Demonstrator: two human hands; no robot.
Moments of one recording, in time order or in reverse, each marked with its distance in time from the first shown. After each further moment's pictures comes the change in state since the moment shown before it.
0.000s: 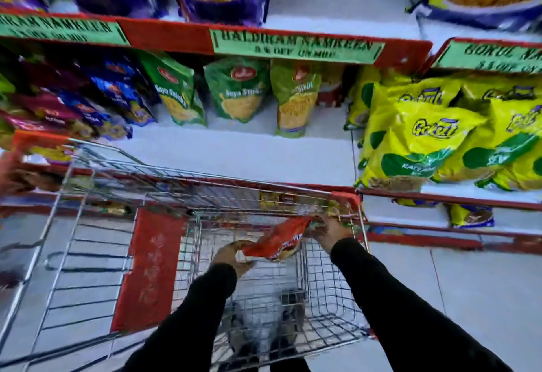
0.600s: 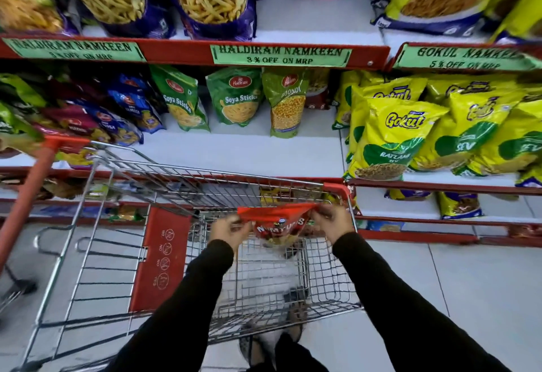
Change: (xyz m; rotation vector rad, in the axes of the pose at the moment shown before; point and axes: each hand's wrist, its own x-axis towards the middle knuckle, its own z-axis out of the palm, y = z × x) left_hand -0.068 0.039 -0.029 -0.192 0.234 0.297; right_hand -0.076 -0.029 -0.032 0.339 0.157 -0.042
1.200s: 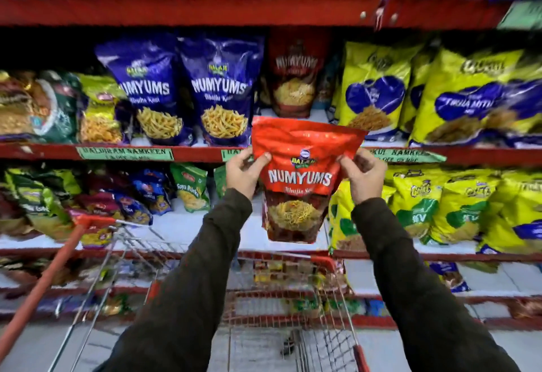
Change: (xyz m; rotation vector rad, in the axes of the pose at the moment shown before) left_hand -0.017 0.277 -0.073 -0.609 0.037 0.697; right_hand -0.046 -0.245 -0.138 0.592 0.406 -0.737
